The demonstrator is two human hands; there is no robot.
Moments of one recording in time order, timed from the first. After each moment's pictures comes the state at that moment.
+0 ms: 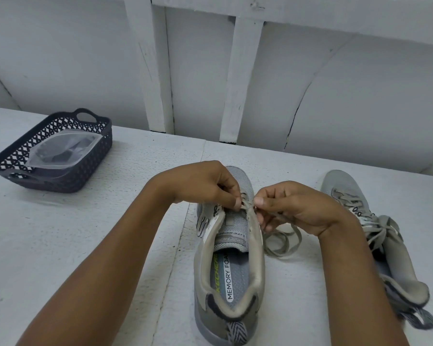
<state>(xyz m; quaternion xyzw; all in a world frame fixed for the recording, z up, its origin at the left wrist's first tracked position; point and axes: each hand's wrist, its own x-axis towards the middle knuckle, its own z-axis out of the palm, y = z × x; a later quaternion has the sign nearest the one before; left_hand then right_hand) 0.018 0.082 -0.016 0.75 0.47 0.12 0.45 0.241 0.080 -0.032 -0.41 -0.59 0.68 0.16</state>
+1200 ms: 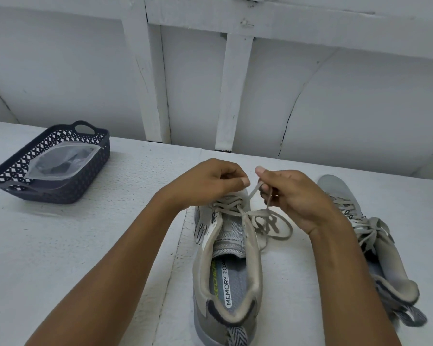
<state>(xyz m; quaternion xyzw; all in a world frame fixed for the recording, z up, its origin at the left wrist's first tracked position) 0.035 0.083 -0.020 0.73 0.49 0.27 0.40 0.226 0.078 -0.017 -0.49 -0.55 0.57 0.37</state>
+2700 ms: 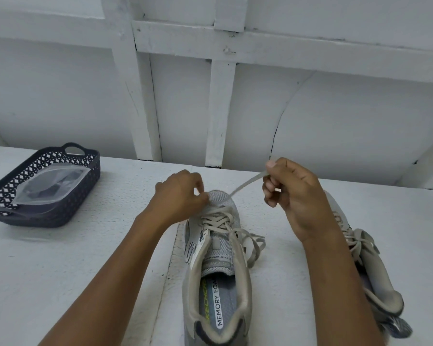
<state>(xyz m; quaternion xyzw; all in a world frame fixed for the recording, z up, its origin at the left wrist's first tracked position) 0.018 0.102 -0.039 0.71 0.66 0.19 0.15 0.232 0.070 0.004 -0.40 -0.54 0.51 0.54</state>
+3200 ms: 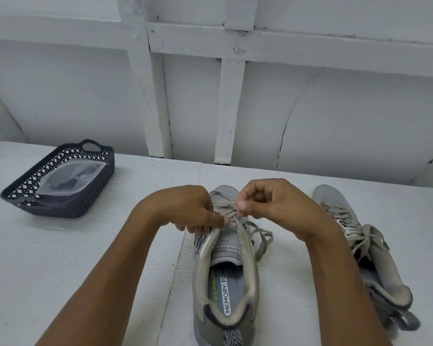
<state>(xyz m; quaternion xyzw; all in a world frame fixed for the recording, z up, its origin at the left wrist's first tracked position) 0.017 0.065 0.001 0.74 0.59 -0.02 0.33 0.223 0.061 0.001 -0.45 -0.70 0.48 0.26</state>
